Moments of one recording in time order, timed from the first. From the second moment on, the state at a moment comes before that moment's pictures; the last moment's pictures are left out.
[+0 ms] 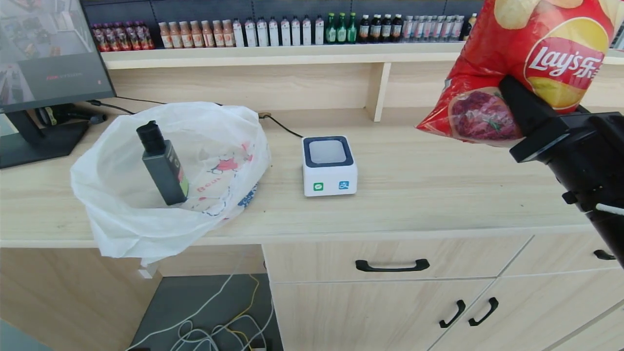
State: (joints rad) left arm 0.00 0.00 0.00 0.00 0.00 0.00; right arm 0.45 1.49 -0.54 -1.52 -0.14 -0.09
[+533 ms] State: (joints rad) left arm 0.00 0.00 0.00 0.00 0.00 0.00; right arm 0.47 1.47 -0.49 -1.54 -0.14 -0.10
